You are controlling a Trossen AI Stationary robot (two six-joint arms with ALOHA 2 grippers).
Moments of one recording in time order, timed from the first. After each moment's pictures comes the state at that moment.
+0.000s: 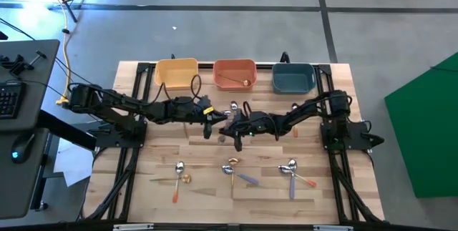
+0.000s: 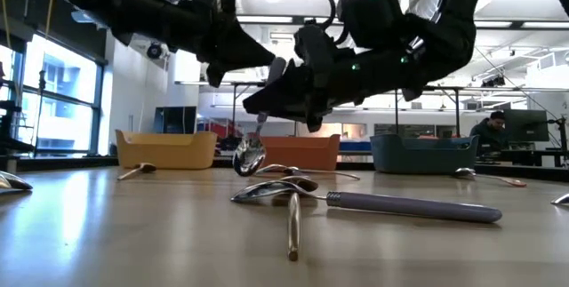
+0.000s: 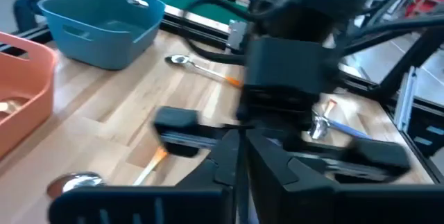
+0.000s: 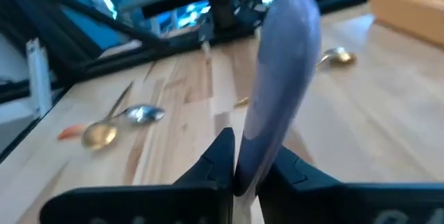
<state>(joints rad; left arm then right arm) 0.06 1.42 0.57 0.59 -0.01 -0.29 0.01 1.97 0.82 0.91 -0.03 0.26</state>
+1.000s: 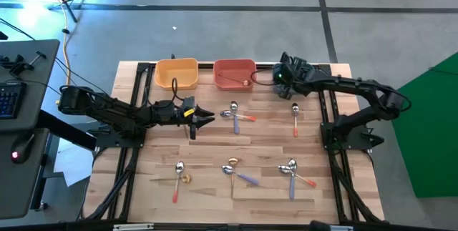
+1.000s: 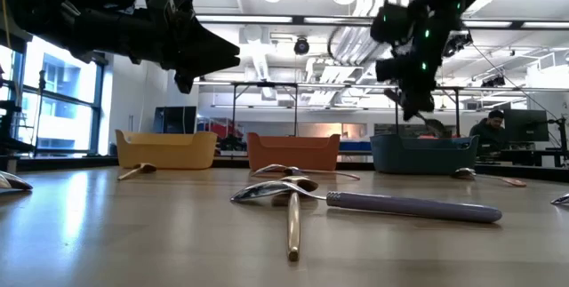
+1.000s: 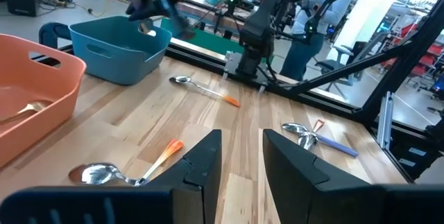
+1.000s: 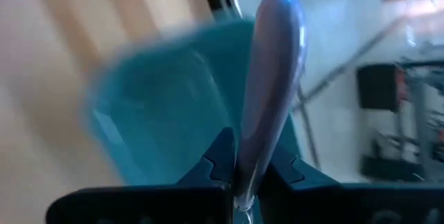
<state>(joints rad) 0.06 1.29 0.30 0.89 -0.04 -0.31 -0.57 1.40 0.89 -0.55 0.60 -0.42</state>
